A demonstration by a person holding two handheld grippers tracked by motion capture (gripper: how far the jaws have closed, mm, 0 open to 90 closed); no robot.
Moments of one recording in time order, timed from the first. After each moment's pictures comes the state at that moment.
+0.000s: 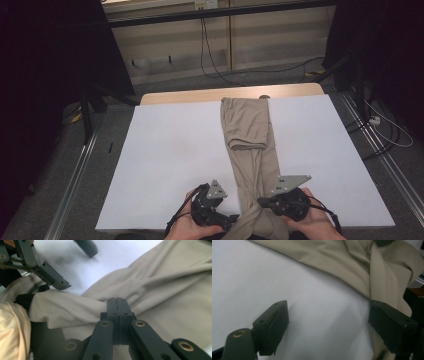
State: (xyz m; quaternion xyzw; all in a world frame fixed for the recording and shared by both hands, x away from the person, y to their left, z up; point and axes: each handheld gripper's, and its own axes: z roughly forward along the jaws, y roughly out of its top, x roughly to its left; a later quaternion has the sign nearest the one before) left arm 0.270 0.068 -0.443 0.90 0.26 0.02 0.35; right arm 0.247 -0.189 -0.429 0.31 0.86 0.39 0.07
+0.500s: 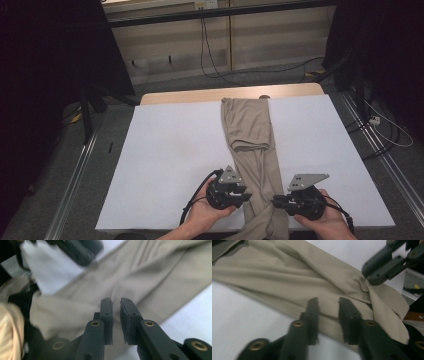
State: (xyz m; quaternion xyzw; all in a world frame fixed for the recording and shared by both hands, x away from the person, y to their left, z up) left arm 0.300 0.024 -0.434 0.89 0.21 0.01 0.40; right arm 0.248 -0.217 -0.430 0.36 0.85 0.38 0.08
